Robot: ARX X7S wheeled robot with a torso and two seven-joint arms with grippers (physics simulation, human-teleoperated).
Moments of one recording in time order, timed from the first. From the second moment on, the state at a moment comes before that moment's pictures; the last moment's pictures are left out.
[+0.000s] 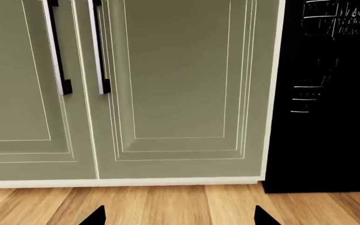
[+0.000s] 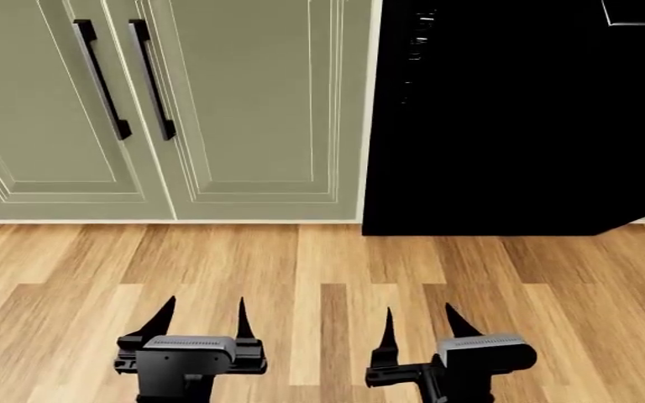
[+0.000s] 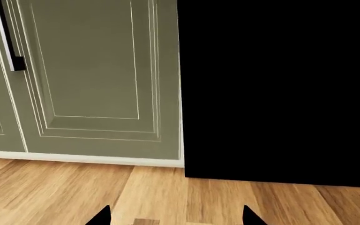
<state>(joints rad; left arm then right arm) -0.02 -0.24 0.29 -0.01 -0.21 0.11 -0.27 0.03 0.23 -0.31 0.02 0.23 -0.06 0.22</state>
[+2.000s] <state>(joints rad) -0.03 -0.26 0.31 -0.02 -0.24 0.14 -0.31 0.04 0.26 -0.36 0.02 0.26 -0.07 0.23</state>
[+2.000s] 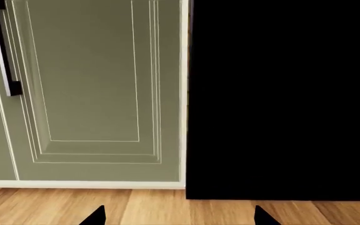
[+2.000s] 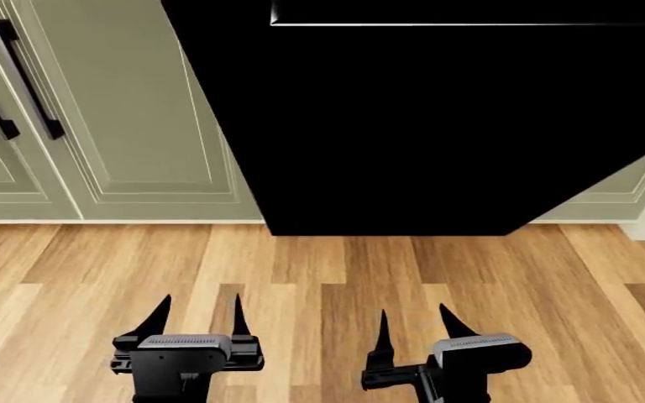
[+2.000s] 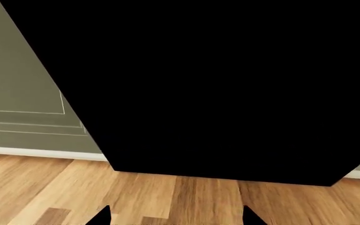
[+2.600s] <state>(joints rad) -0.03 -0.27 0.32 -0.02 -0.25 0.14 -0.32 0.04 0.27 -0.37 0.03 0.26 -0.07 0.24</state>
